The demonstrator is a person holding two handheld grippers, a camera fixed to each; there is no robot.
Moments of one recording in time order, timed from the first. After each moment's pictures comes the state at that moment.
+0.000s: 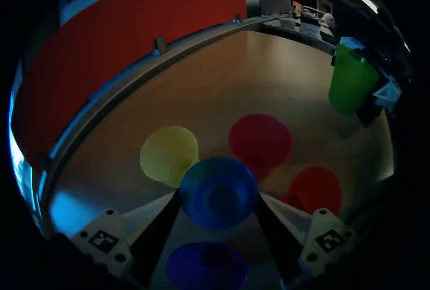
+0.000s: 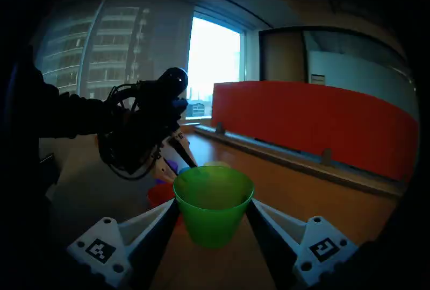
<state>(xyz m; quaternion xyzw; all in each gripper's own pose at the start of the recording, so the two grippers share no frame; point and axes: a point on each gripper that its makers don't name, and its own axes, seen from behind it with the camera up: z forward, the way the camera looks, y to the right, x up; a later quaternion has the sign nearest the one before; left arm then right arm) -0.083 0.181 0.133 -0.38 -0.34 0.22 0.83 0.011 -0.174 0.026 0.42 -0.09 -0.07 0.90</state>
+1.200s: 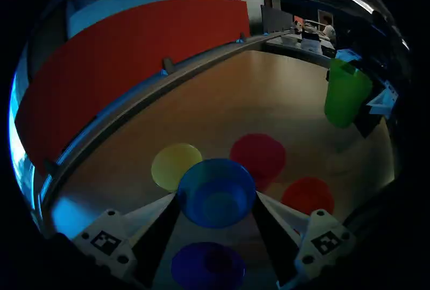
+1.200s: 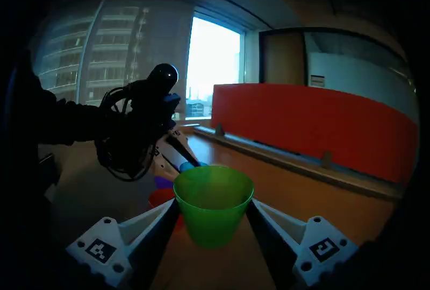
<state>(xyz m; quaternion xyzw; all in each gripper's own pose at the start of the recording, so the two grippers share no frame) -0.051 0.180 0.136 -0.38 -0.29 0.20 0.86 0.024 -0.181 0.023 0.42 -0.09 -0.07 0.90</state>
